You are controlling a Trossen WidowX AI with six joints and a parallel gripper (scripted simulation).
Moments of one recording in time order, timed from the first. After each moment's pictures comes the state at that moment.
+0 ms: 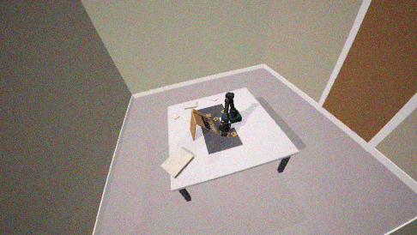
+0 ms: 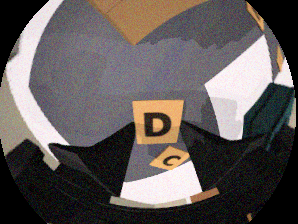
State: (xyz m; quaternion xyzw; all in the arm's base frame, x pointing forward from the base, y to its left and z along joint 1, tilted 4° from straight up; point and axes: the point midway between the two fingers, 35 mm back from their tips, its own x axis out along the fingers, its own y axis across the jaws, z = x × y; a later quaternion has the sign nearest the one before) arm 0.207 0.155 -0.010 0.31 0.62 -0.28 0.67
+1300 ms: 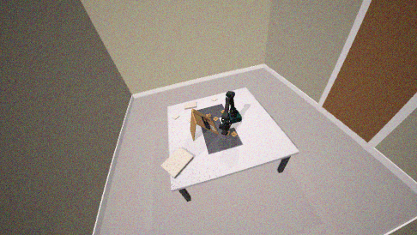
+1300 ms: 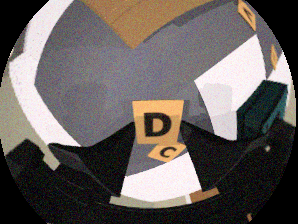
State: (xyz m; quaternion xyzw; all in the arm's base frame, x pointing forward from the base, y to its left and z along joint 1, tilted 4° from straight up) arm 0.200 0.155 0.008 0.31 0.62 -0.28 0.67
